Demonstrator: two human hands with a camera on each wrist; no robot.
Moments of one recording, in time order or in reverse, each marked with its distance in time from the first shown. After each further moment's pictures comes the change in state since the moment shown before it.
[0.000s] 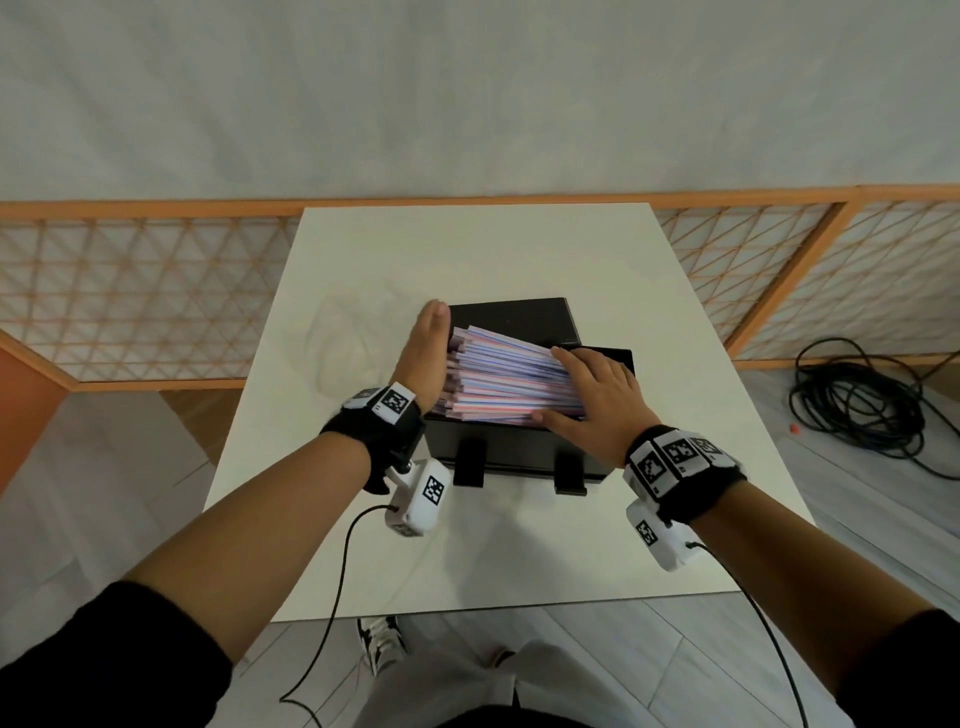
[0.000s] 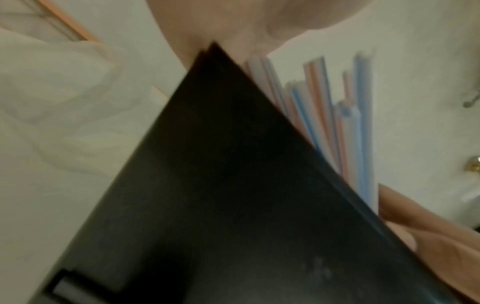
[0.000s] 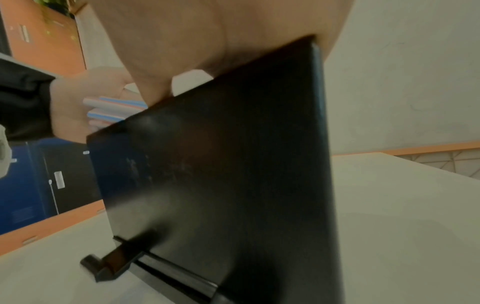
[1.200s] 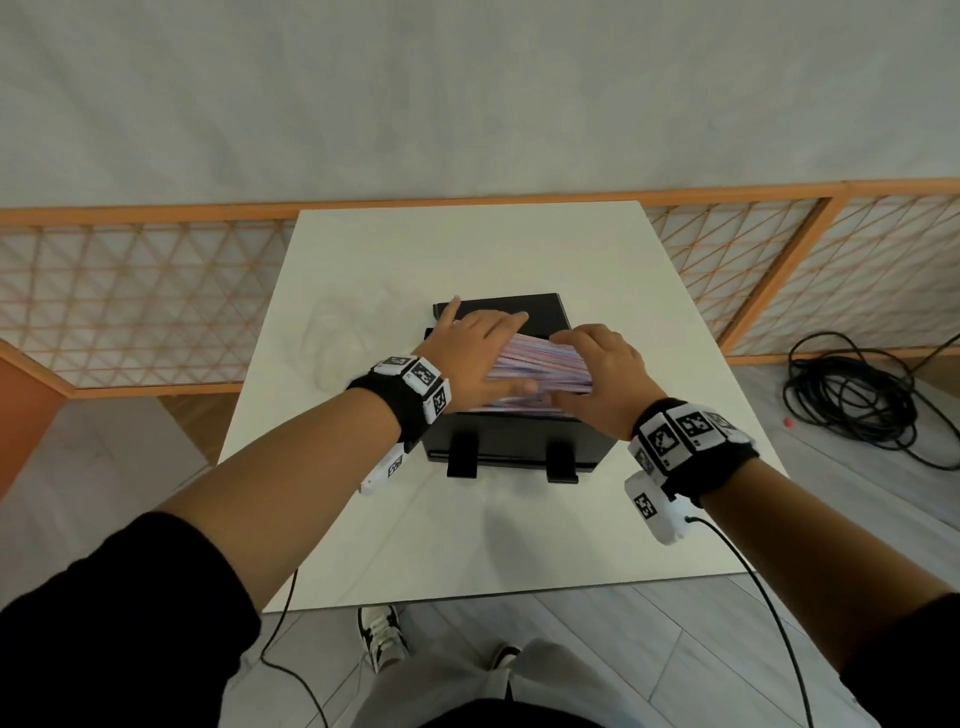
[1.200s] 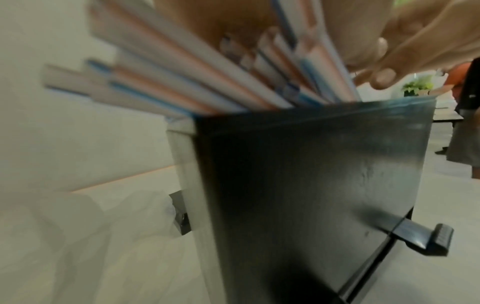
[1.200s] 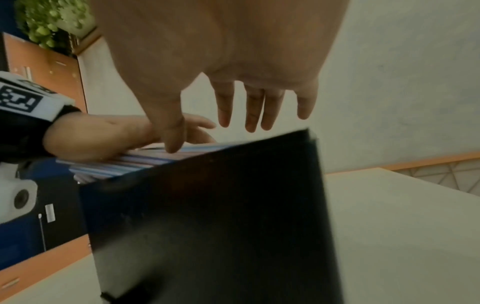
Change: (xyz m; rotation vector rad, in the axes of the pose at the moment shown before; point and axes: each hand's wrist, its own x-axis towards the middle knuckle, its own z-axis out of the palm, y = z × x) left_hand -0.003 0.022 0.012 1.140 -0.350 0.647; right_hand -0.006 -0.005 -0.028 0.094 0.070 -0.017
